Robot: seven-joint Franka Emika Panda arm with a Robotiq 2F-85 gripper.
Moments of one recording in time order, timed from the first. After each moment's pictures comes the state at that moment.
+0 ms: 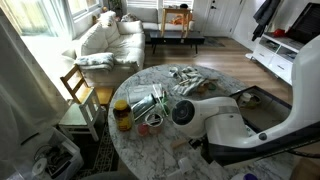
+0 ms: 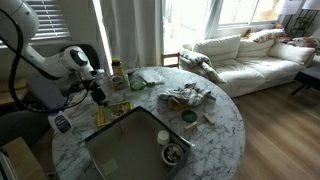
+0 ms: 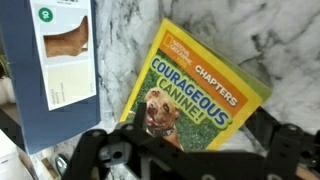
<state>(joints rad) 0.30 0.40 0.05 -2.17 -0.70 2.15 0.95</state>
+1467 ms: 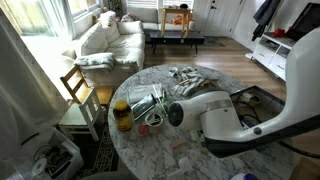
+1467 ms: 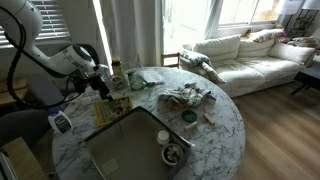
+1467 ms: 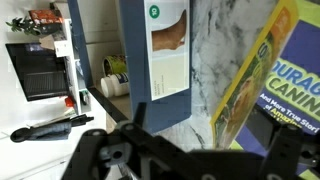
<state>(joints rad) 0.29 0.43 0.05 -2.08 -0.88 1.80 1.11</state>
